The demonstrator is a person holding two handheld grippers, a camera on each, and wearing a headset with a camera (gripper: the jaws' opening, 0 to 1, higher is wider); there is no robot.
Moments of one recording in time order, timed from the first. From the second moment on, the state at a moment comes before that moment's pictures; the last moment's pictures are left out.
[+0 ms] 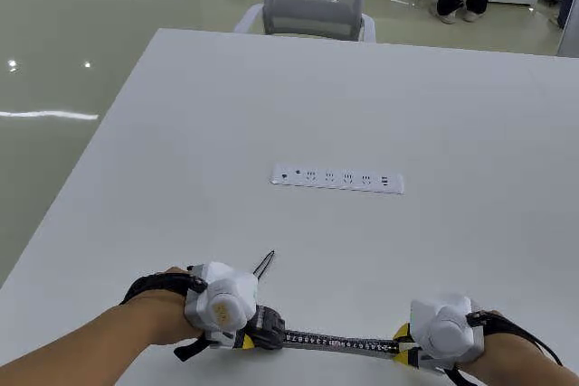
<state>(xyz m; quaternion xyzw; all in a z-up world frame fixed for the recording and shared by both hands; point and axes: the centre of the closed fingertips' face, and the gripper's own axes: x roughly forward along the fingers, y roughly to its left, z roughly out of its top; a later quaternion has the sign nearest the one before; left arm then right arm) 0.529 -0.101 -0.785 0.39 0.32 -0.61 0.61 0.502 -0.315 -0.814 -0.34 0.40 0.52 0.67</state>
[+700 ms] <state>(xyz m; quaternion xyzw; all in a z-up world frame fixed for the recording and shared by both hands) 0.530 -0.101 -0.785 0.39 0.32 -0.61 0.61 0.502 -0.324 -0.815 -0.35 0.40 0.52 0.67</state>
